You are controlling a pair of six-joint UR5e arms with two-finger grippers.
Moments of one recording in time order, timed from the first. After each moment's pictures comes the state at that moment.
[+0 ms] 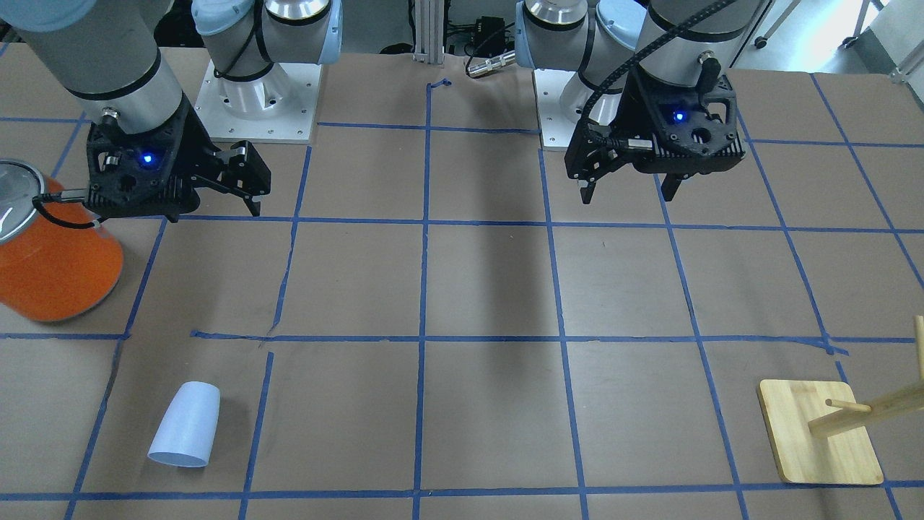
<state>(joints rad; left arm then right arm) -1.63 -1.62 -1.47 -1.56 1.64 -0.08 1.57 -1.49 1.52 -1.57 -1.55 -0.10</state>
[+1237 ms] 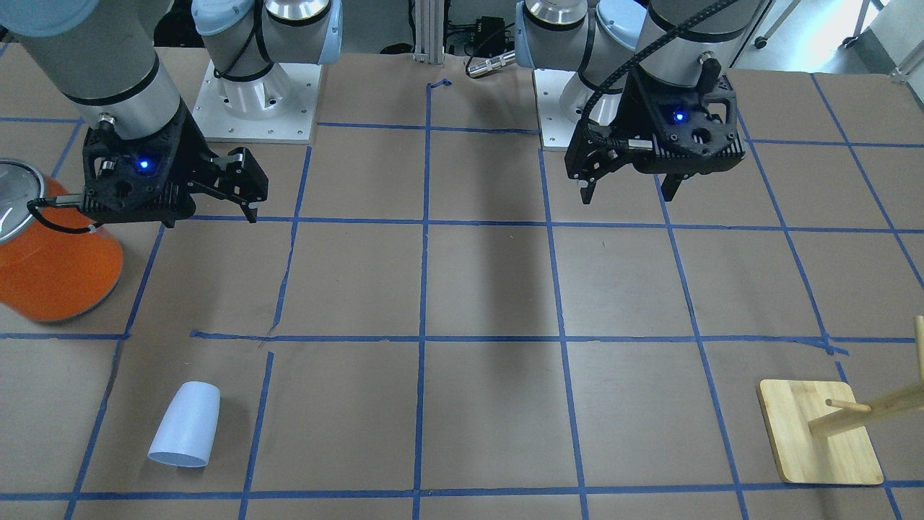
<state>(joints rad) -1.63 -1.62 -1.47 -1.56 1.64 -0.08 1.56 -1.48 1.52 -1.60 -1.56 -0.09</state>
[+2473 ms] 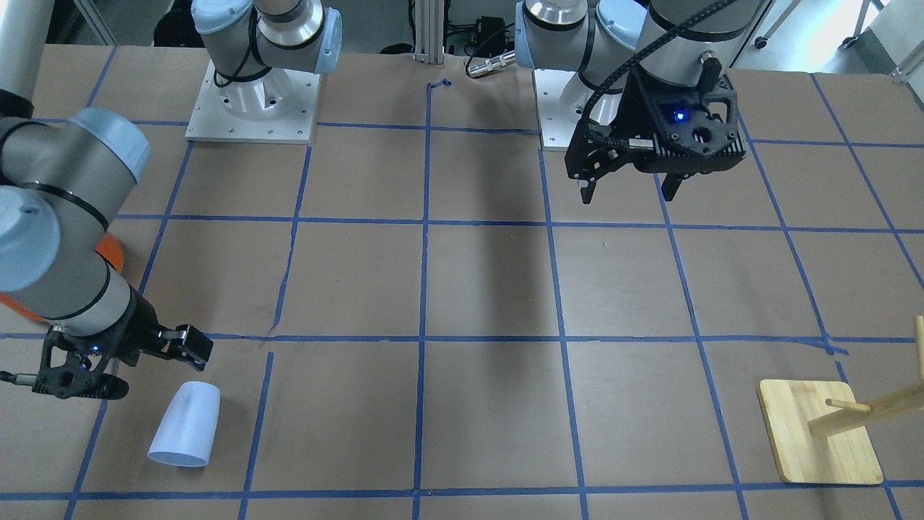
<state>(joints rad) -1.63 -1.62 -1.47 -1.55 1.64 -0.08 1.40 -1.15 1.63 -2.10 -1.54 -0.09</state>
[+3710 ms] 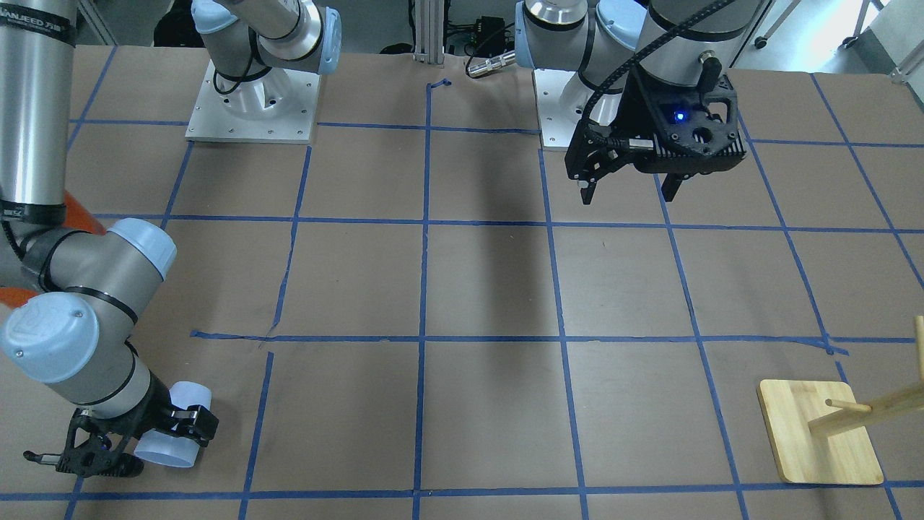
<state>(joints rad) -1.63 -1.62 -1.47 -1.55 1.64 -0.08 1.40 -0.94 1.56 -2.34 -1.54 -0.09</state>
